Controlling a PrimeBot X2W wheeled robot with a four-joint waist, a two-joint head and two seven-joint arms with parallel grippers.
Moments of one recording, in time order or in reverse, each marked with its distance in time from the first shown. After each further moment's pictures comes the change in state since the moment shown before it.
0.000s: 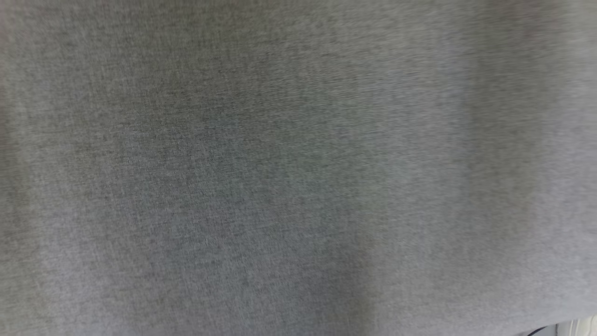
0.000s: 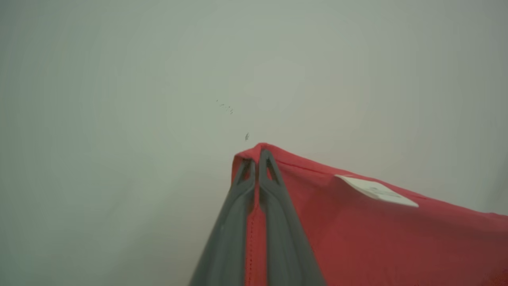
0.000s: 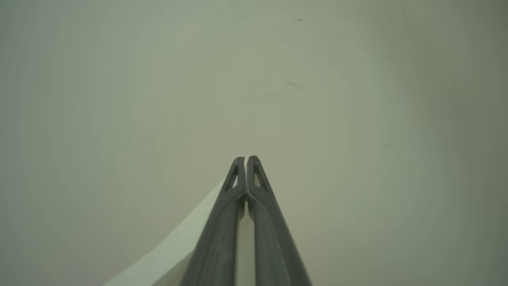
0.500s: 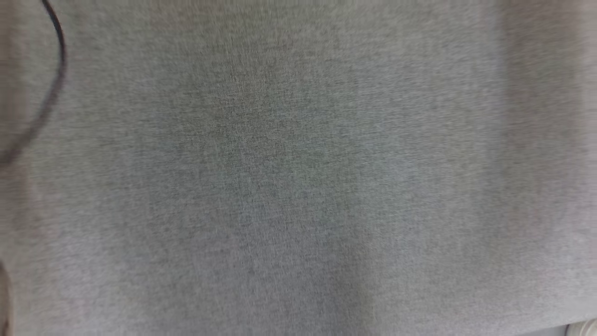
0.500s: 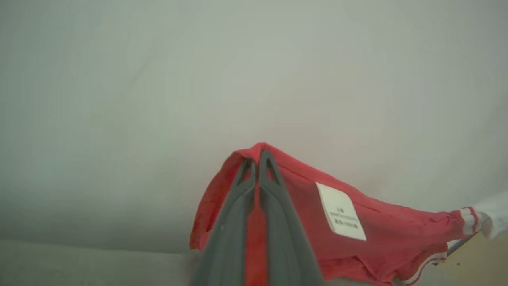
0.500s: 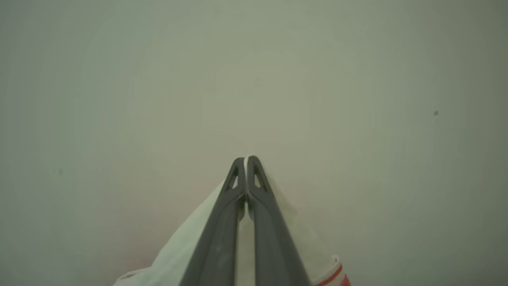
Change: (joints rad) left arm 0.291 0.062 -0.078 -0.036 -0.114 -0.047 0.103; right arm 0.383 -0.115 0.219 -0.066 0.244 0.000 0.114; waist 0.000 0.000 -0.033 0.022
